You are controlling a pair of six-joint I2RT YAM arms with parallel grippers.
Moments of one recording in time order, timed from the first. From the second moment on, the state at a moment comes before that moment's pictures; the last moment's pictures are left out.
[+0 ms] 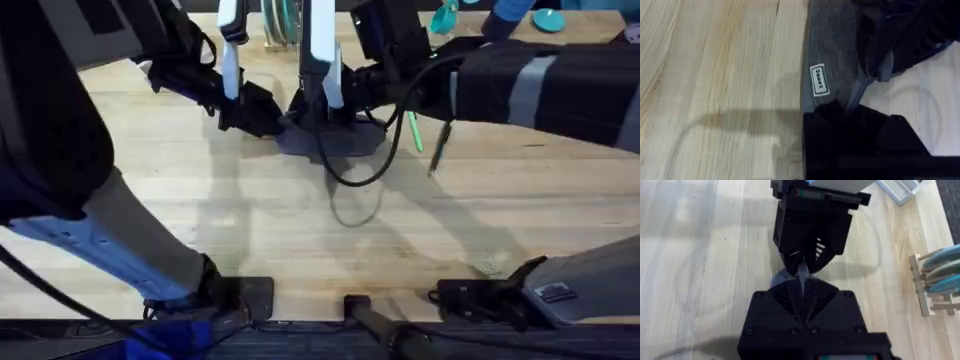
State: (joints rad) left arm 0.11 1.88 1.26 -1.05 0.83 1.56; right arm 0.62 1.71 1.12 -0.15 -0.56 -0.80
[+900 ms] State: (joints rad) left arm 0.11 1.88 1.26 -1.05 0.84 1.56; right arm 0.65 1.71 1.12 -0.14 -0.61 -0.79
